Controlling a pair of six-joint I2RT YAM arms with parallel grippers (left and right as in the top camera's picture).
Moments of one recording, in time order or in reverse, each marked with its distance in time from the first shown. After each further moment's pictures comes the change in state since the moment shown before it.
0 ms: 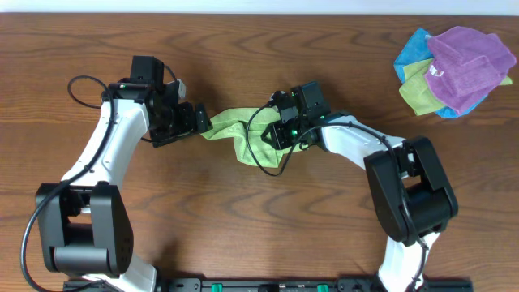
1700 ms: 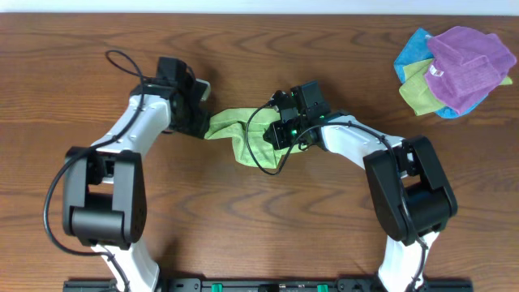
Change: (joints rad) left arm -0.087 0.179 -0.001 0.229 -0.214 0.468; right arm 0.000 0.003 0.005 -0.007 -0.022 0.054
